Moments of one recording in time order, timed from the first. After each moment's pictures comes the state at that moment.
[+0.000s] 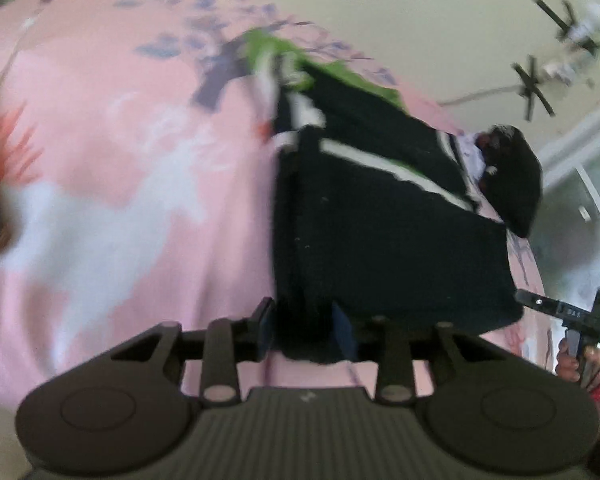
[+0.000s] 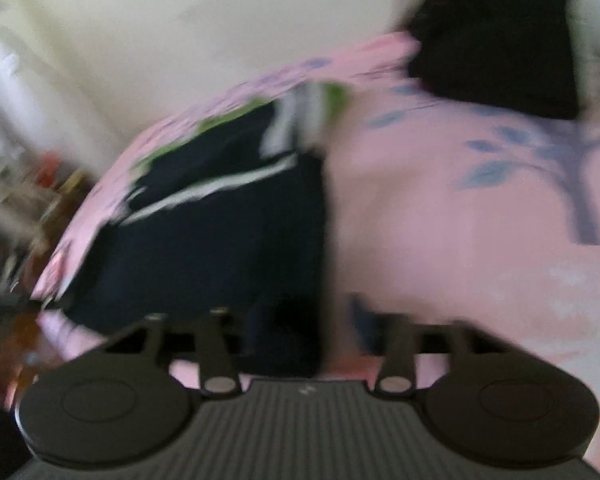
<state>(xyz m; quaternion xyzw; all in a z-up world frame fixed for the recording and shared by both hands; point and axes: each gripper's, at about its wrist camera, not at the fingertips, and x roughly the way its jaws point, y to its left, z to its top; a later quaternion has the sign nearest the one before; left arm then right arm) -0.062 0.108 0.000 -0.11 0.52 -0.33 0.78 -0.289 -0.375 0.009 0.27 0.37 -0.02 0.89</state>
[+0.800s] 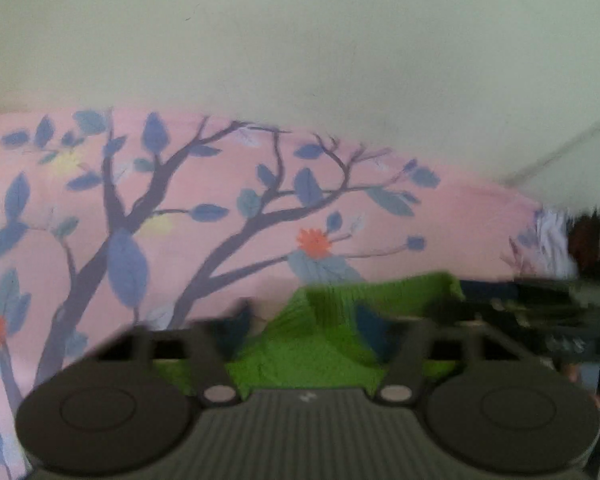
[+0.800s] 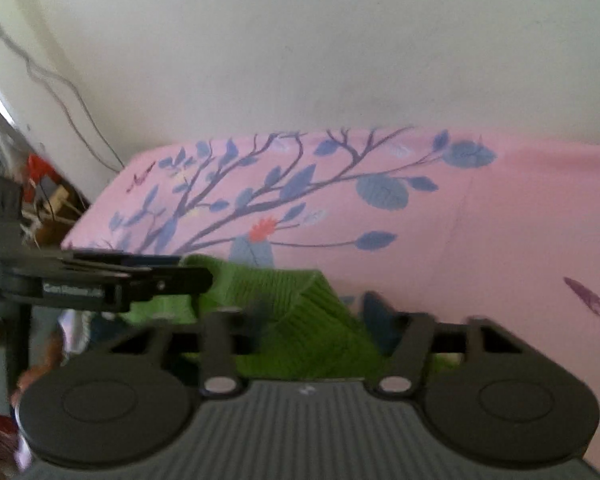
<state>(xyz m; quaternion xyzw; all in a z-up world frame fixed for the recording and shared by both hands) 0.173 -0.141 0.001 0.04 0.47 -0.32 0.82 0.072 -0.370 0.005 0.19 0.39 0.09 0.90</state>
